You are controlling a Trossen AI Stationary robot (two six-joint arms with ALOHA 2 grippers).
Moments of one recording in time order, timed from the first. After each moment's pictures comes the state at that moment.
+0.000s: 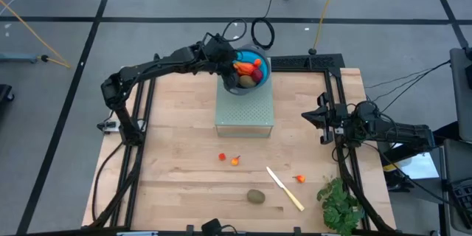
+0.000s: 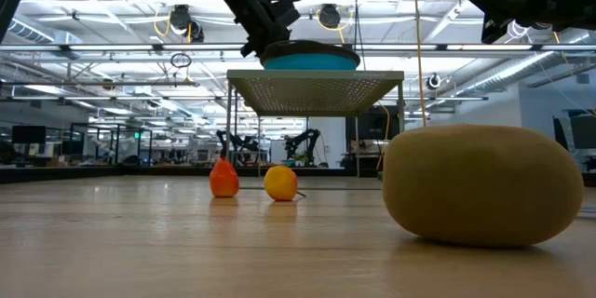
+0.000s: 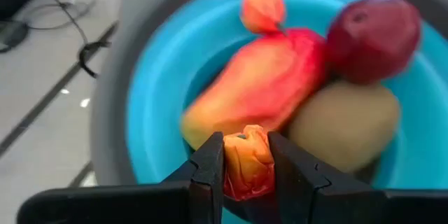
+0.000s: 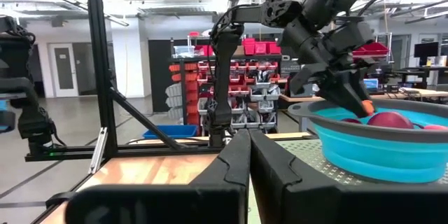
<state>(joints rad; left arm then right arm) 0.48 1.76 1.62 -0.60 -0.06 0.02 -0.13 0.13 0.15 0.21 -0.10 0.06</state>
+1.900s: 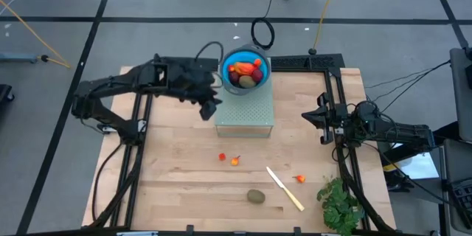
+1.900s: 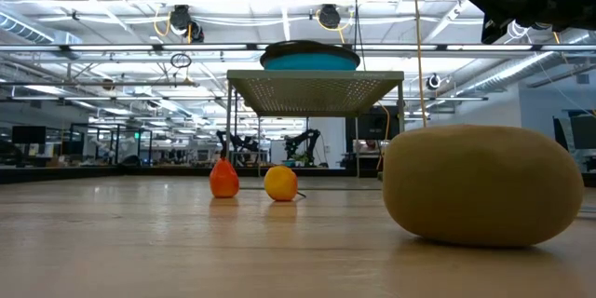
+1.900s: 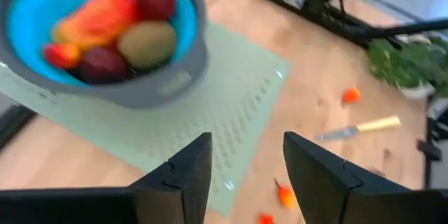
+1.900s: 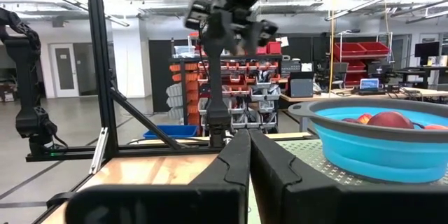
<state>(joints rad) 0.11 1.44 1.66 -0.96 -0.08 -0.37 -0.13 0.13 0.15 0.22 -0.11 0.07</state>
